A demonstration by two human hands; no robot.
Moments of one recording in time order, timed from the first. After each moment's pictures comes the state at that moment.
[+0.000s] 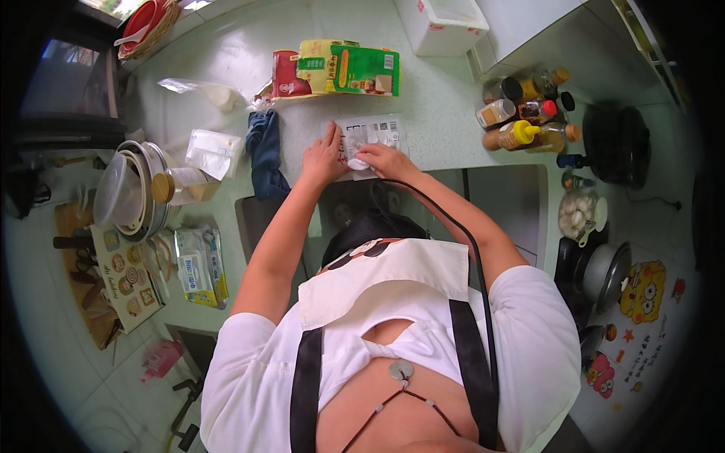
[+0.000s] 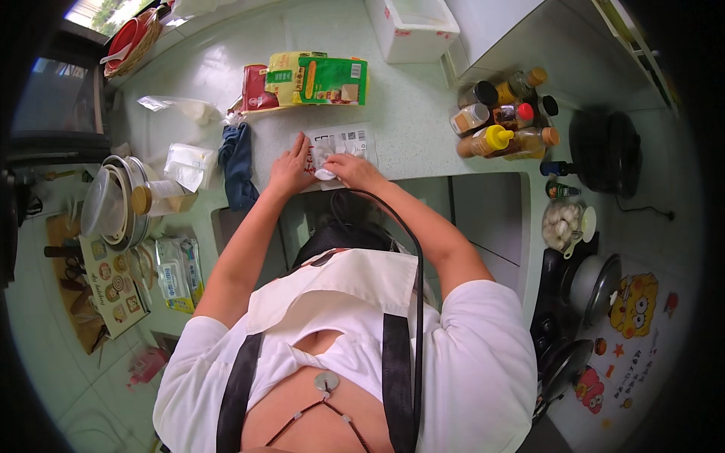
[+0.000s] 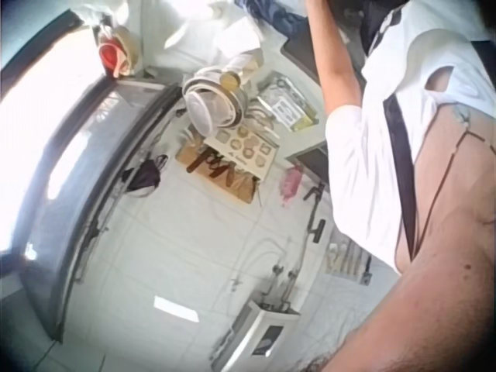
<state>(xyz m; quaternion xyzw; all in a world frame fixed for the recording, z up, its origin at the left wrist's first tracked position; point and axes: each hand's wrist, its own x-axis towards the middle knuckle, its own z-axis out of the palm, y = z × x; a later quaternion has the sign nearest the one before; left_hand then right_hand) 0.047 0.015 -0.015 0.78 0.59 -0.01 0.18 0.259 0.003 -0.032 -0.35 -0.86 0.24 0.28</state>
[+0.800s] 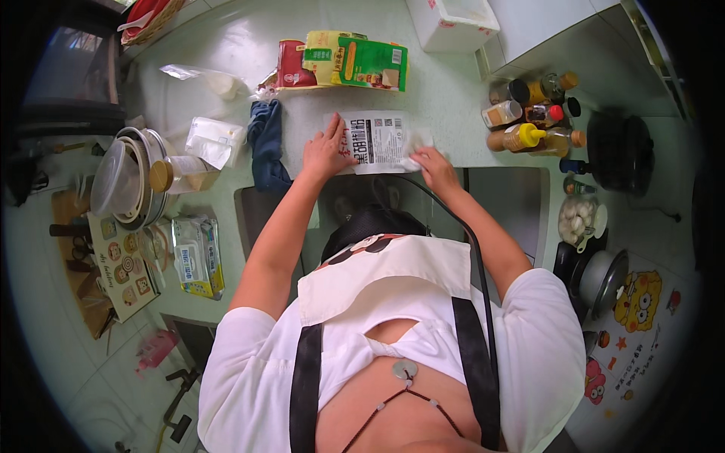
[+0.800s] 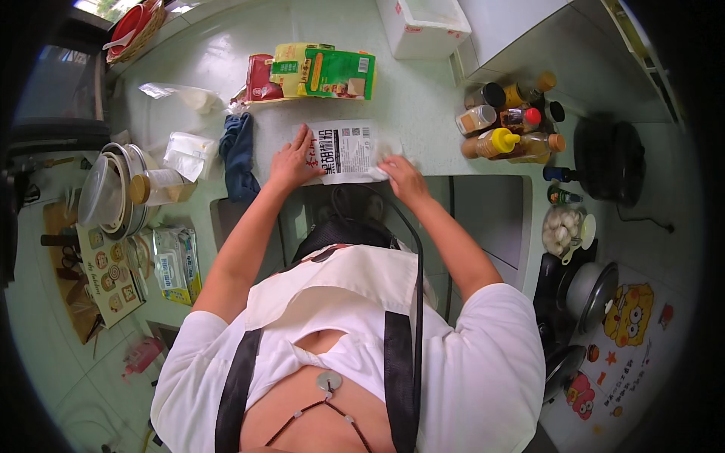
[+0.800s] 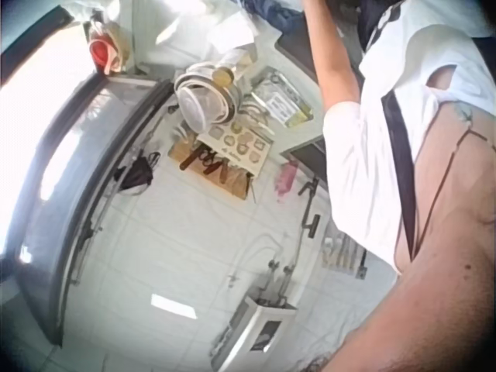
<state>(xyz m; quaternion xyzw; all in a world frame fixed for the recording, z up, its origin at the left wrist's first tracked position) 0.048 0.013 -0.004 0.77 0.61 -0.03 0.21 0.338 -0.040 -0.036 -0.51 -0.80 0.22 0.24</state>
